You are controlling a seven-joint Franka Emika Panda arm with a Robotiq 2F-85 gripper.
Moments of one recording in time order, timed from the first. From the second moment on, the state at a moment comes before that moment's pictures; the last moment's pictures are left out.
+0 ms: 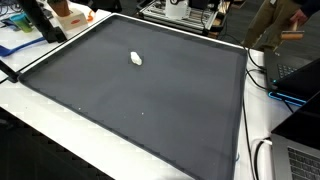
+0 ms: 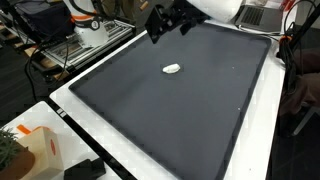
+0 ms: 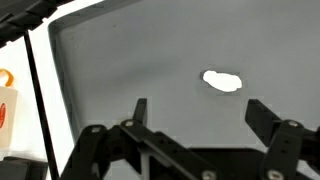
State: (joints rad) arm -0.11 0.73 -0.10 -1.02 0.07 1.16 0.20
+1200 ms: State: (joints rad) arm -0.11 0.39 -0.08 -1.51 0.15 1.72 -0.12
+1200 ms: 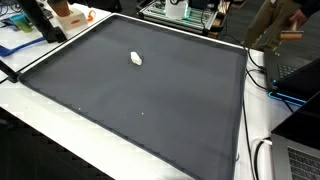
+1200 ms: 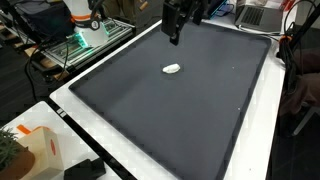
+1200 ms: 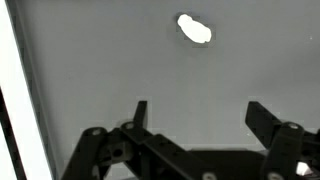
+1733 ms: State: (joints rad) arm -0.14 0.30 -0.08 -1.61 0.17 1.80 -0.12
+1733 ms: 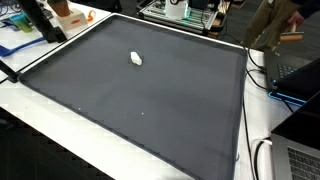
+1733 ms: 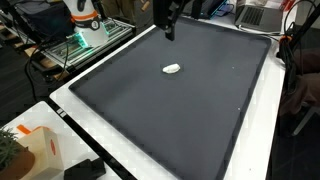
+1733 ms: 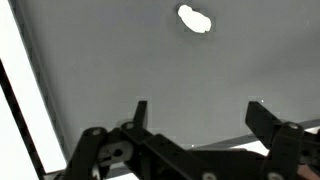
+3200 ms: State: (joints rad) arm -0.12 -0.18 -0.09 -2.05 0.16 1.82 -0.17
